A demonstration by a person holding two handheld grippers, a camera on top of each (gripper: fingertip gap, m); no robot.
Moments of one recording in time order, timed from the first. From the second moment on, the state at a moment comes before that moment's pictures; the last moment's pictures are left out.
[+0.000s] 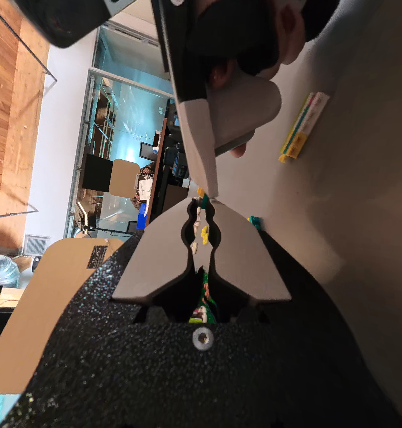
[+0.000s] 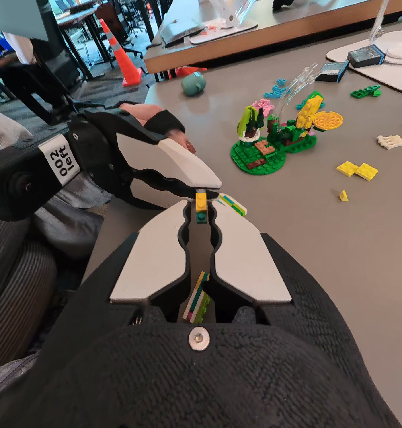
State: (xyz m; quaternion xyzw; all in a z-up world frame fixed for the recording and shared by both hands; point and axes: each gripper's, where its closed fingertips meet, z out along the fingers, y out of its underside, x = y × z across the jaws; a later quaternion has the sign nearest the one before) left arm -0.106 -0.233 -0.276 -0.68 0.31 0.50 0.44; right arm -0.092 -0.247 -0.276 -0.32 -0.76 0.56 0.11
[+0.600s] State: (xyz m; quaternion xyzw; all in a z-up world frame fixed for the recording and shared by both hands) left arm -0.118 -0.240 -0.240 -0.64 0.23 0.57 0.46; right arm -0.105 -0.251 -0.235 -0.44 -0.50 0.74 -0.08
